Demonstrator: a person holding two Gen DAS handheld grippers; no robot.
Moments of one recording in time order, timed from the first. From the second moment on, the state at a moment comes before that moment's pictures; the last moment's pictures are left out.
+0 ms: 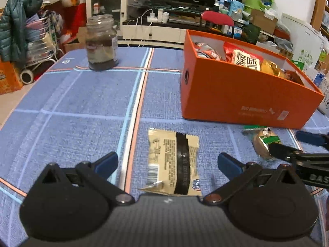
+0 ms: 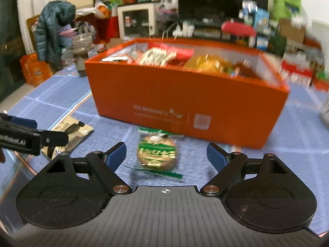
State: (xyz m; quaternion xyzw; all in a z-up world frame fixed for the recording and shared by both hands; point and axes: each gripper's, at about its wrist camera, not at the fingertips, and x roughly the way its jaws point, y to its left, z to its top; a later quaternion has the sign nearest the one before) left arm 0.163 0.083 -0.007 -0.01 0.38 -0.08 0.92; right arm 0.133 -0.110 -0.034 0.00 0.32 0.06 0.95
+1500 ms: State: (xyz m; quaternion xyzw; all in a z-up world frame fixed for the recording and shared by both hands) left arm 0.178 0.058 -0.029 0.03 0.40 -0.07 0.91; right arm 0.140 -0.110 -0.050 -0.03 0.36 0.06 0.93
